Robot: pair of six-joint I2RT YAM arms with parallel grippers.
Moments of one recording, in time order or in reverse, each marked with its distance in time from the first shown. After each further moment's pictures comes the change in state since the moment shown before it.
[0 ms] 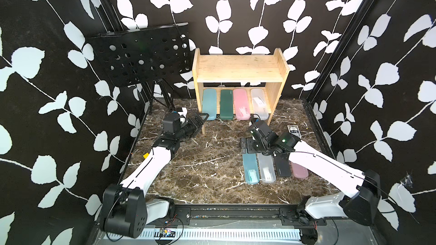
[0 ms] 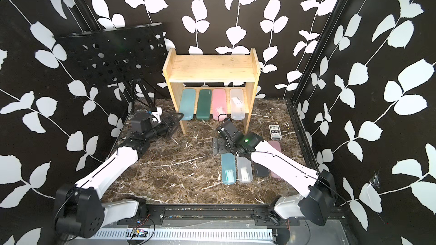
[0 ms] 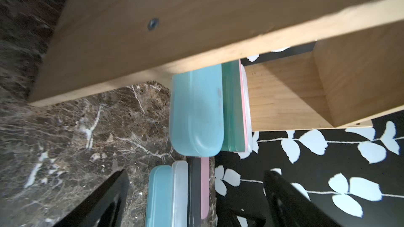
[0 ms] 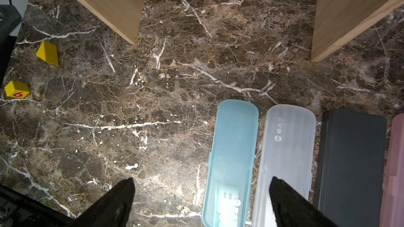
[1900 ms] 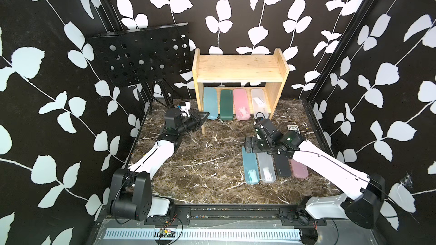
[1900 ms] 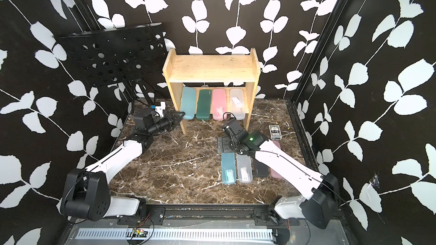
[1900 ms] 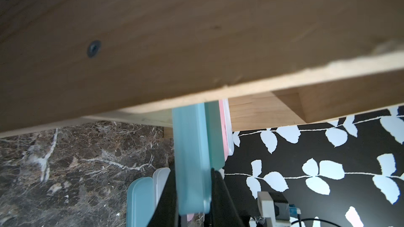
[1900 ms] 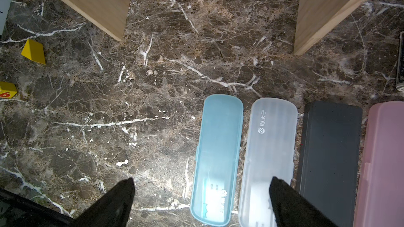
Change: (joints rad) left arm 0.015 0.094 0.046 0.160 0.093 0.001; right arm -0.048 -0.036 0.005 -0.056 -0.022 -0.027
